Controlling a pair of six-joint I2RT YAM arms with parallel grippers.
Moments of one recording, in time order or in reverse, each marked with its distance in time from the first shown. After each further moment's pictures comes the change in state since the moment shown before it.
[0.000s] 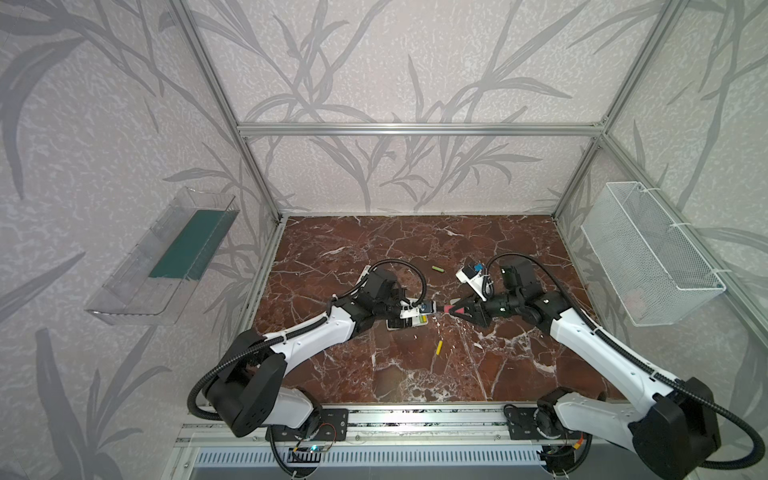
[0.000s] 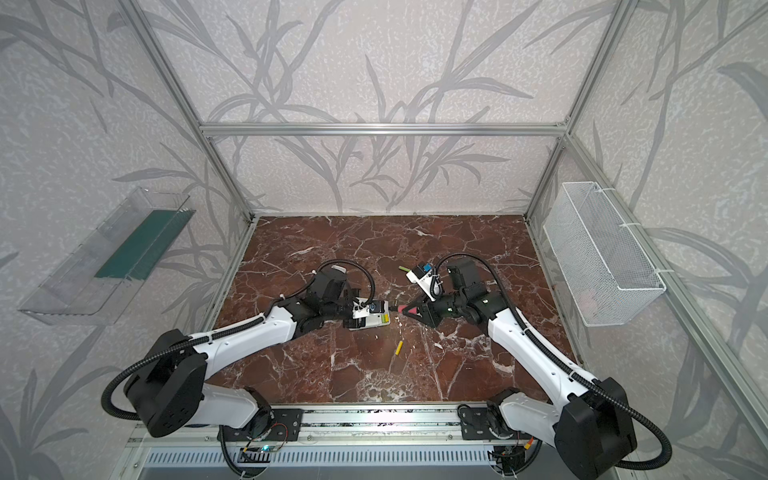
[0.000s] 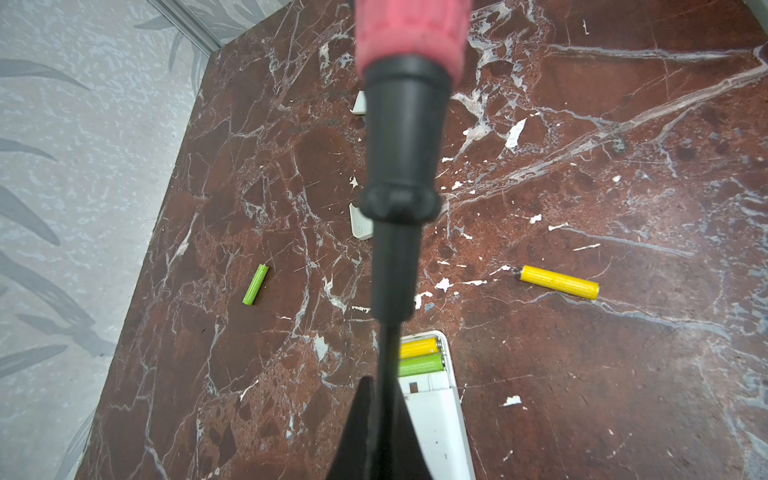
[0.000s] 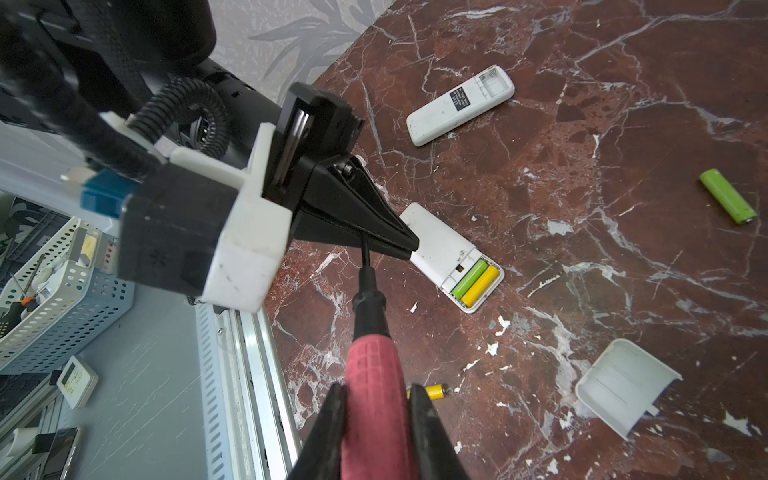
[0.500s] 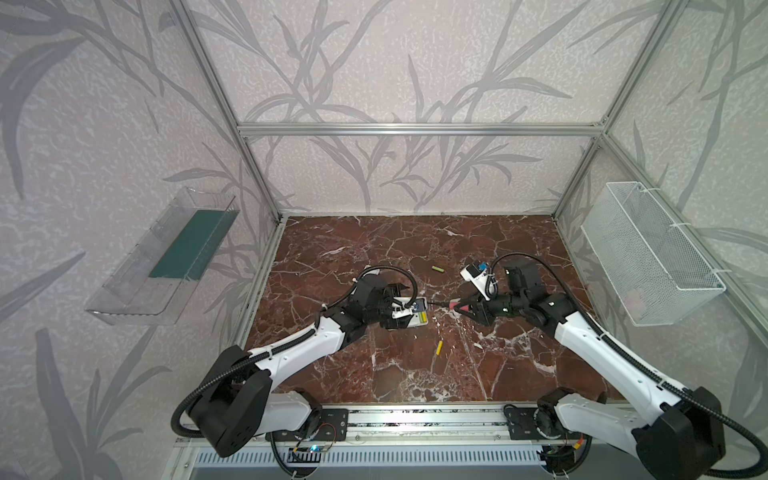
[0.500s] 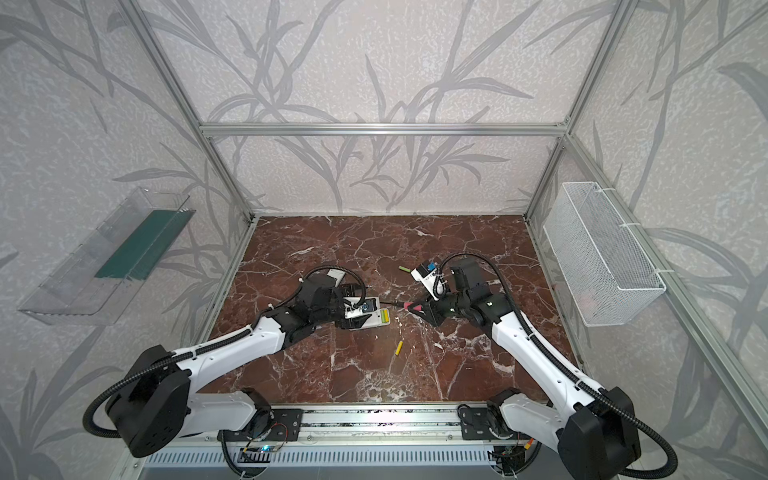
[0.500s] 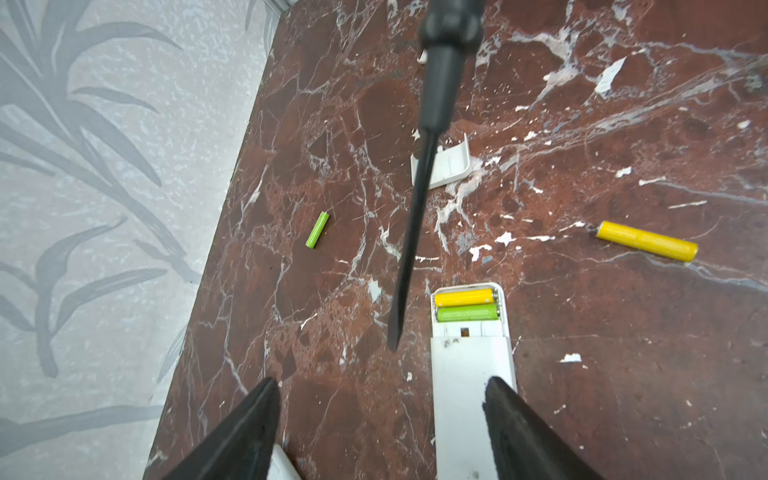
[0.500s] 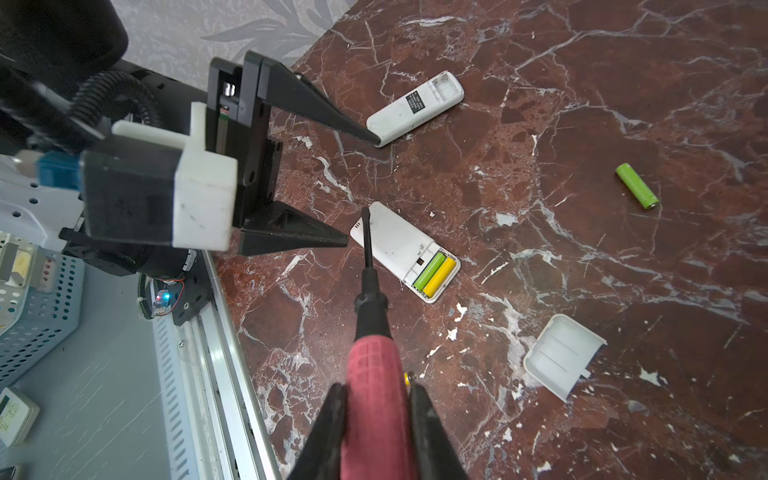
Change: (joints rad) left arm 0.026 -0.127 -0.120 0.082 -0.184 -0.004; right arm -0.002 -0.045 0.000 -0.027 0.113 -0.012
